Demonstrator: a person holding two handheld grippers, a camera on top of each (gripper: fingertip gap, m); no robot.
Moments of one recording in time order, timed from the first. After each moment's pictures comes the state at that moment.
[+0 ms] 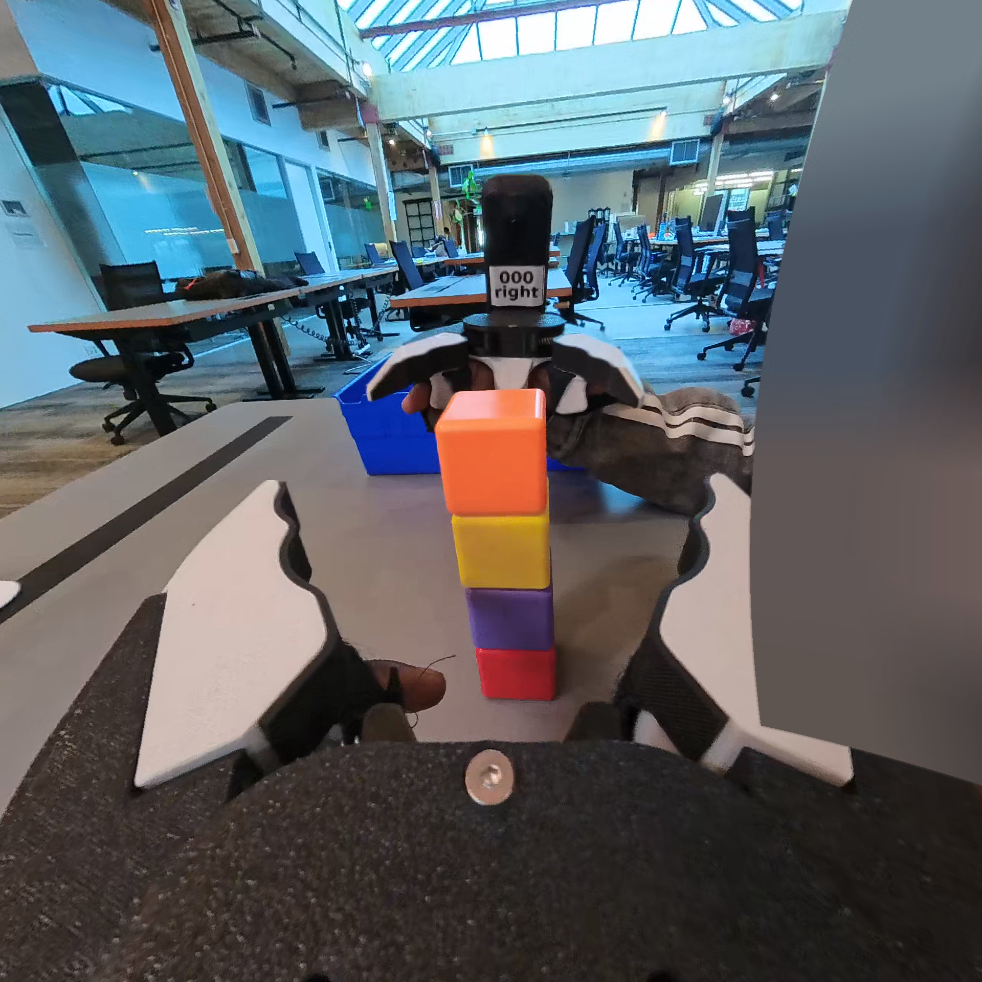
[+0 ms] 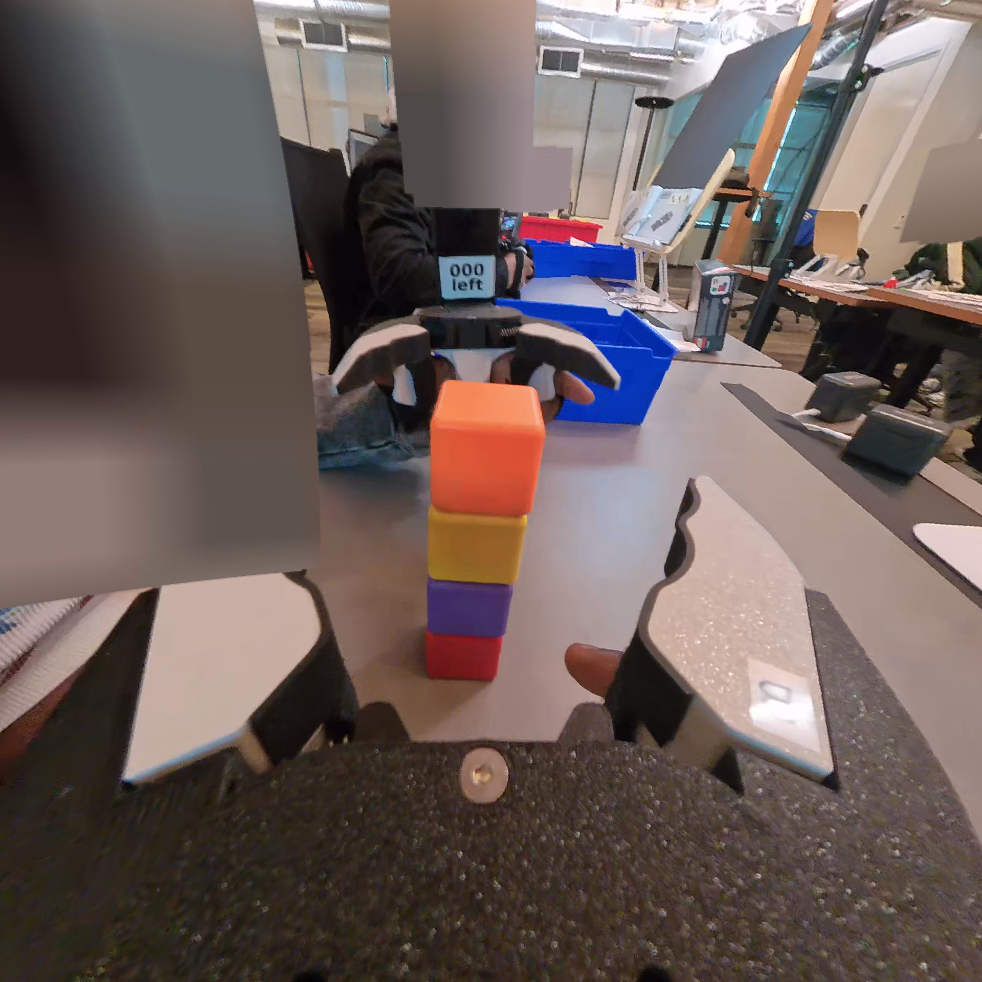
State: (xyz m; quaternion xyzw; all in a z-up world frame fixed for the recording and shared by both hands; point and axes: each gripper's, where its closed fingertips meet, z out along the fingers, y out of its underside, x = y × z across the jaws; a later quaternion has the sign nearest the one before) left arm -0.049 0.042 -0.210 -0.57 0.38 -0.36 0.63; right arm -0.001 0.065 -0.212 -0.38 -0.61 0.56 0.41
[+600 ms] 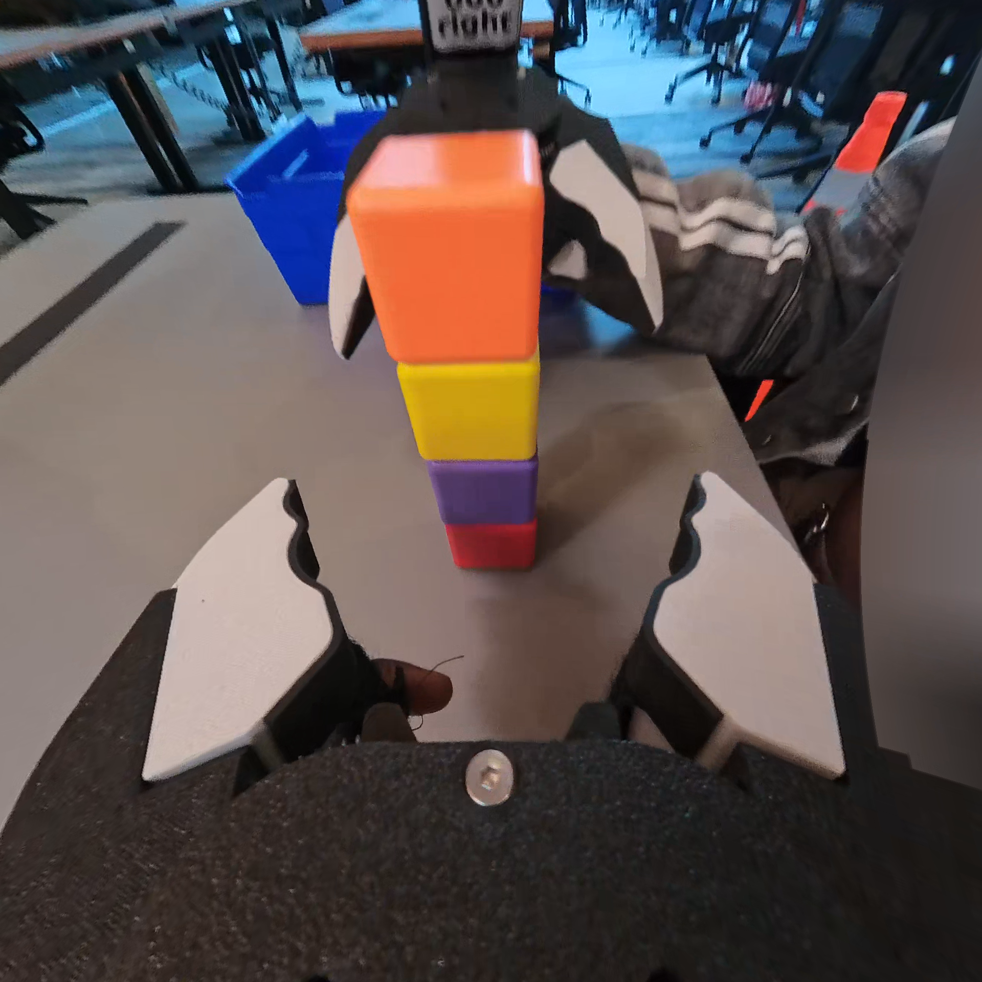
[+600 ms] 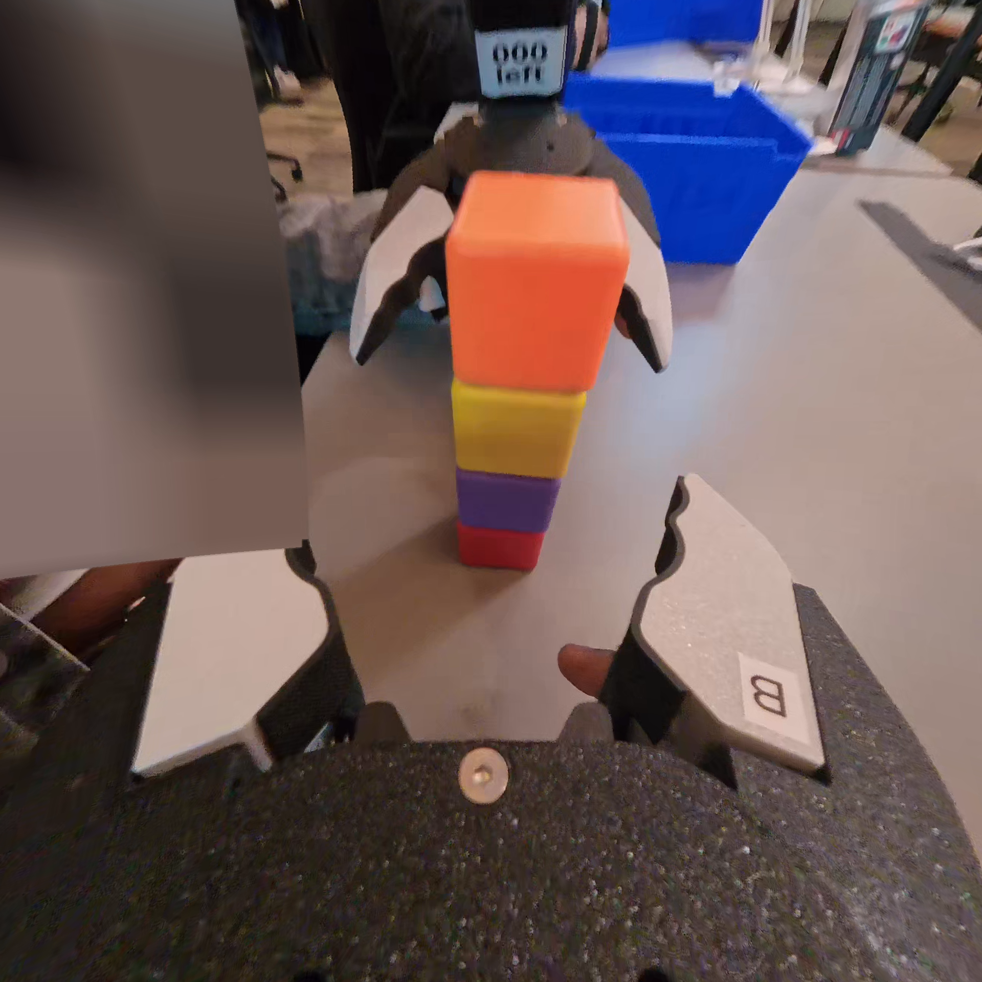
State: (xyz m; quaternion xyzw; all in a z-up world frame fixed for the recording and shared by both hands) left arm -0.039 0.041 -0.283 -0.67 0.46 -0.30 0.49; right arm -0.002 0.052 -0.277 -0.43 -0.71 0.47 0.30
